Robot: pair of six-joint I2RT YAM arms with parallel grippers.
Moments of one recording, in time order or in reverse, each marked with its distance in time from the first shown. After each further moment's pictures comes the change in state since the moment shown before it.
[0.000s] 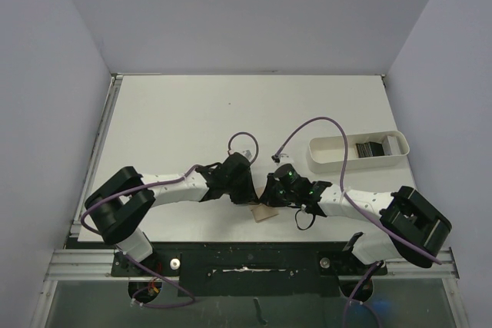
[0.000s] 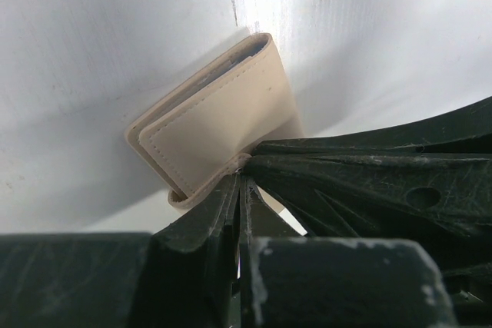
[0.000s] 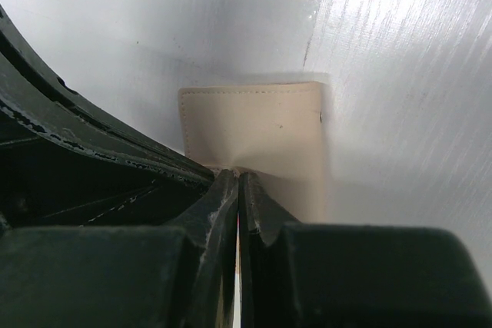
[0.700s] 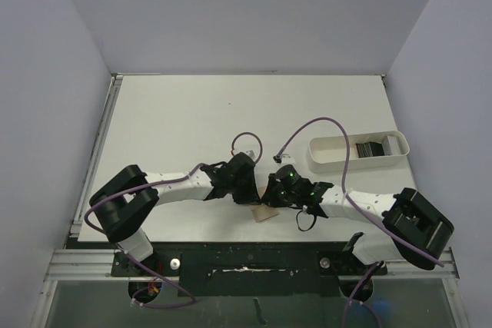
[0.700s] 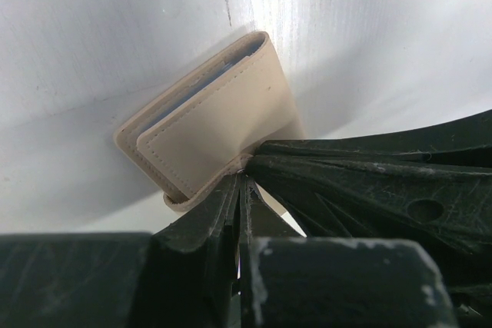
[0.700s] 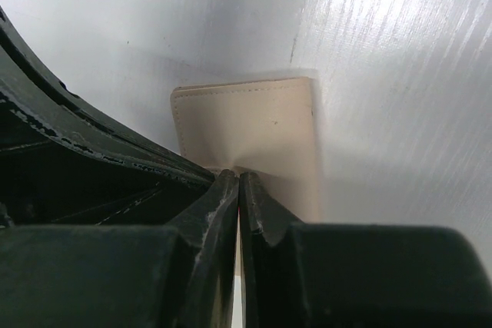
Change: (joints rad) left arm -0.029 0.035 0.054 -0.062 -0.035 -0.002; right arm 0.003 -0.019 -0.012 -0.009 0.022 0.000
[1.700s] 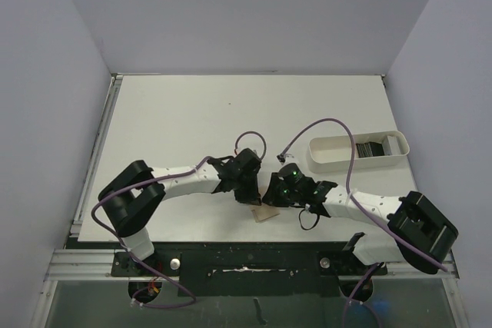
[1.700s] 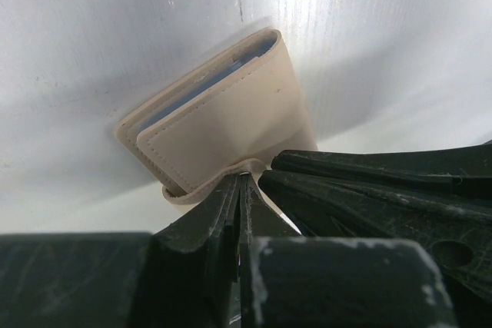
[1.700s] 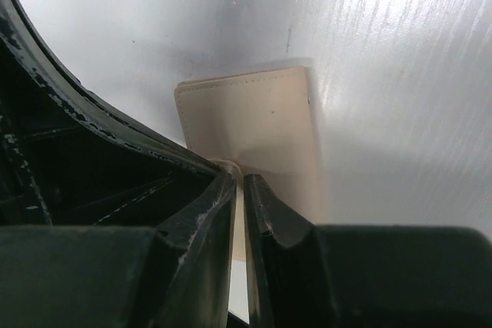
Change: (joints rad) left arm 0.003 0.060 0.119 -0.166 0.006 -0.003; right arm -0.028 -0.038 0.000 -0.039 -0.040 0.047
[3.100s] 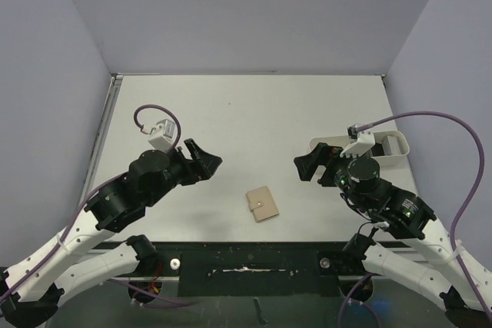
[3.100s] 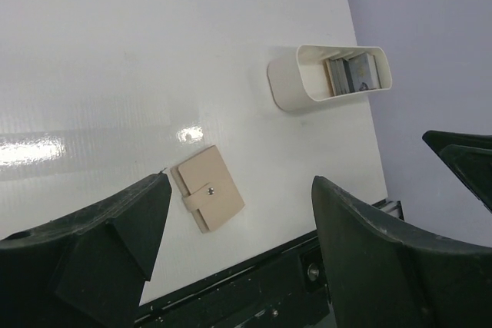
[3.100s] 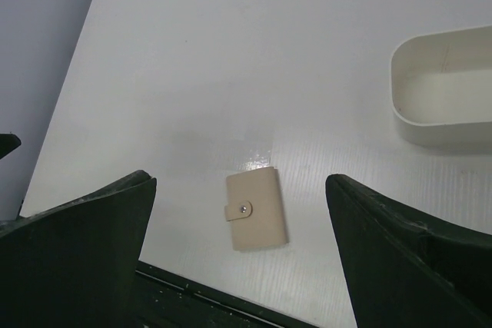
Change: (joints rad) left arm 0.084 -0.966 -0.056 -0.208 -0.395 0.117; right arm -0.001 -0.629 0.434 -0.636 0.409 -0.147
